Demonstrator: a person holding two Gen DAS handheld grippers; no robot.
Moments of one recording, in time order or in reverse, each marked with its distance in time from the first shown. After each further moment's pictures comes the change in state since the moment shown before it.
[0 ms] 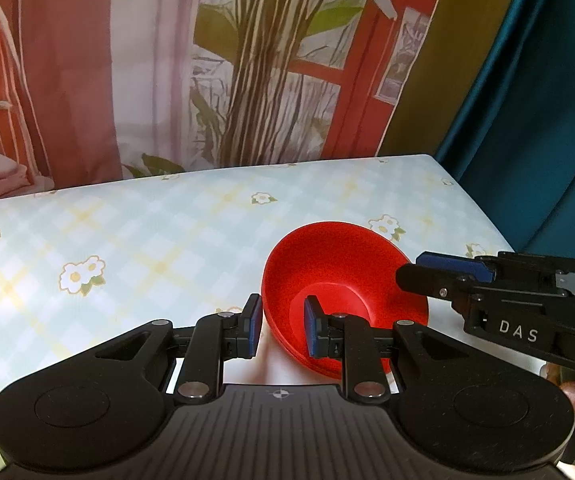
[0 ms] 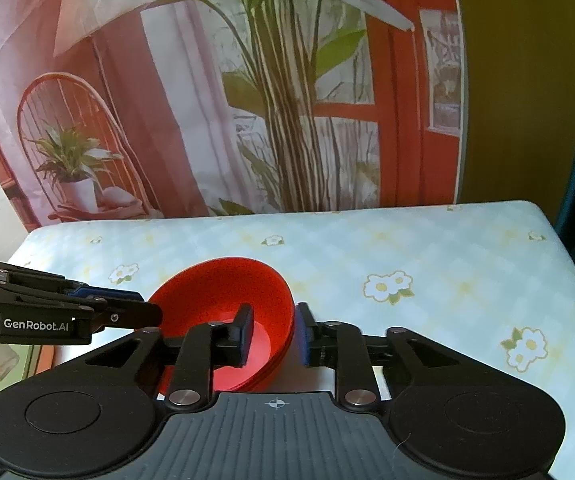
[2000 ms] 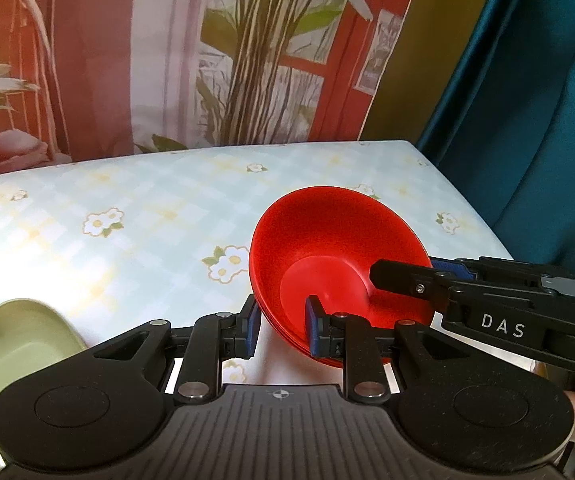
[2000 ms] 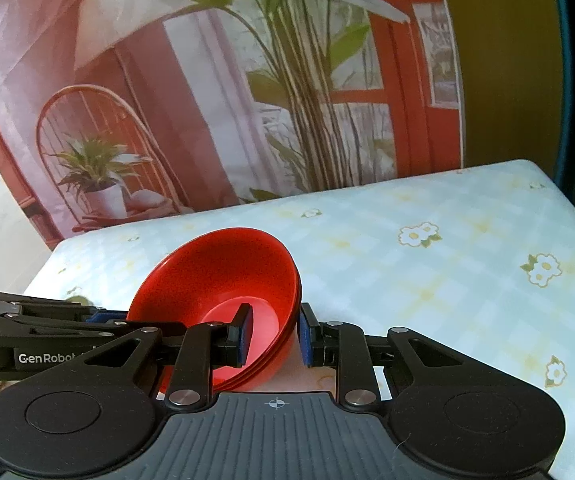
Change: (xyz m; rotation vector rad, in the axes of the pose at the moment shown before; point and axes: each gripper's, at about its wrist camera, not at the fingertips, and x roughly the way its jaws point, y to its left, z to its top) left arm -0.055 -0.002 -0.040 -0.004 -0.008 -0.015; right arm -0.043 0.043 -0.036 0.087 -0.022 0.030
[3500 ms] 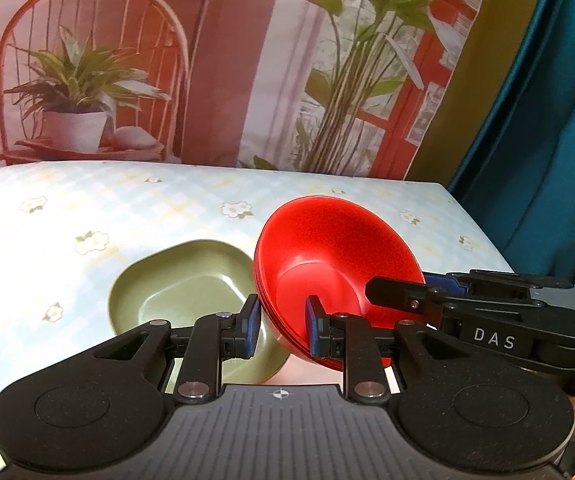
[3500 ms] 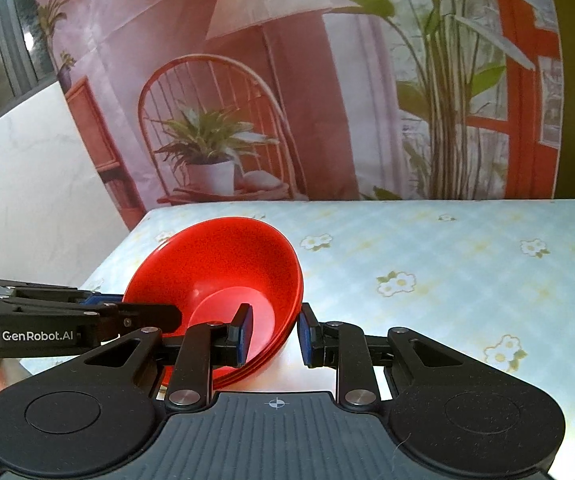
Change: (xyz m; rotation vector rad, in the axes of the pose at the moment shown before) left arm -0.138 0.067 -0.058 -0.117 -0.117 0.087; right arm -0.029 0.145 -0.031 -0.141 0.009 0.128
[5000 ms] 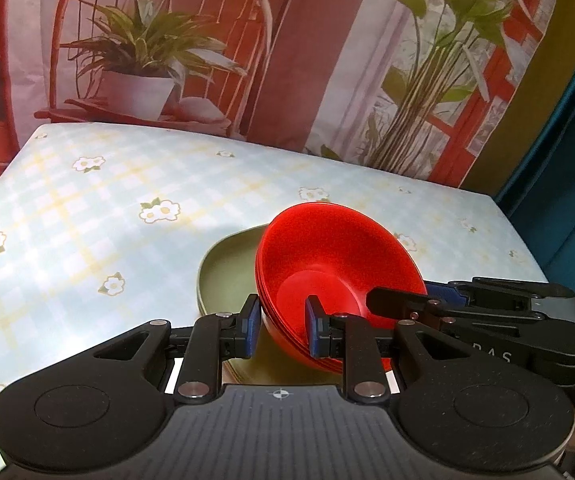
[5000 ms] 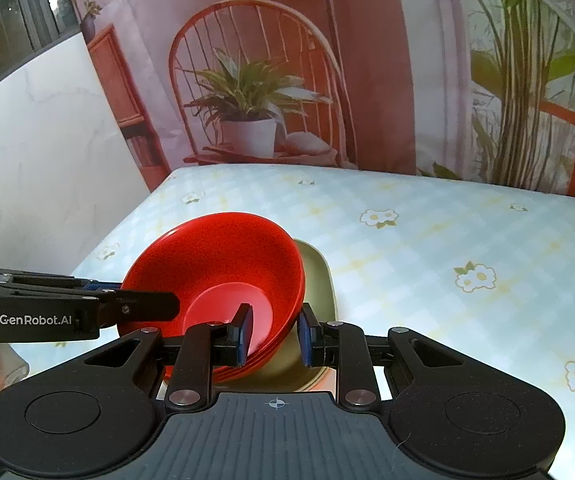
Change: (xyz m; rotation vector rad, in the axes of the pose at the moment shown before) left arm 0.011 0.057 -0.013 -0.123 0.022 0.088; right arm 0.075 0.046 -0.003 -0.074 0.095 0.051
